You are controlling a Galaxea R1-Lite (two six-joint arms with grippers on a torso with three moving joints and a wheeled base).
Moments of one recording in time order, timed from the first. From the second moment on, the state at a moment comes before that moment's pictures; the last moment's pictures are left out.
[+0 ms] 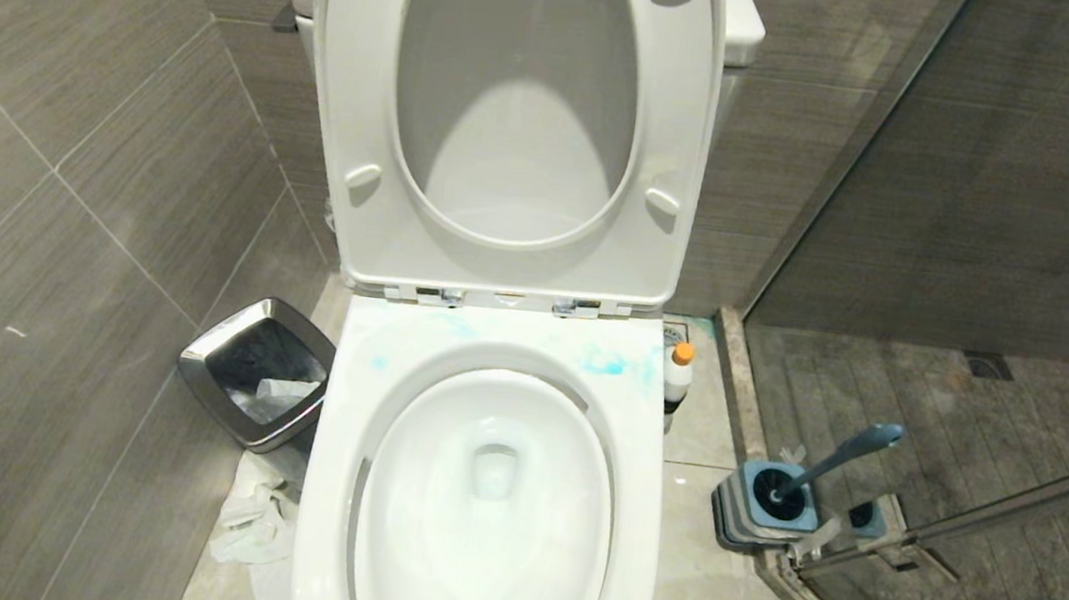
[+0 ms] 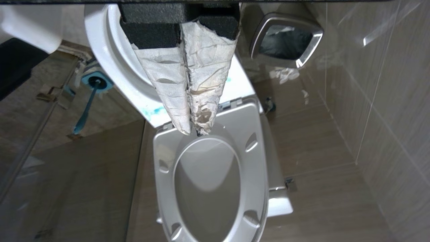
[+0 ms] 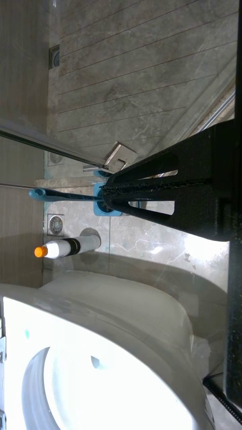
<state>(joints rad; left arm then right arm) 0.01 0.01 -0.79 0.32 -0.39 0.03 0.00 0.00 0.00 -0.06 -0.03 0.04</state>
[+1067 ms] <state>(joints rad) 0.00 0.00 0.00 0.00 -0.06 0.15 0.00 0.00 0.00 -0.06 -0.03 0.04</state>
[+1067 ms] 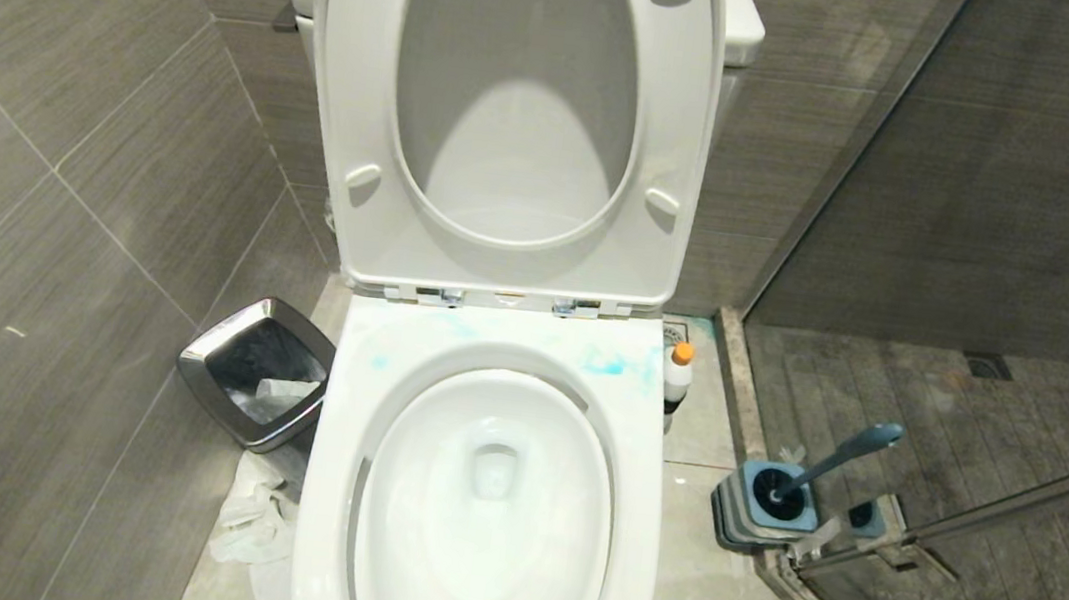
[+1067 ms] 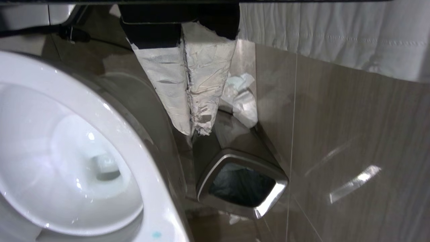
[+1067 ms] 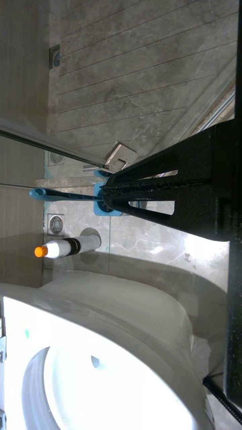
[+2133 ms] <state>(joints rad) 0.00 0.00 0.00 0.00 -0.03 0.03 0.00 0.00 0.00 -0.06 -0.03 0.04</state>
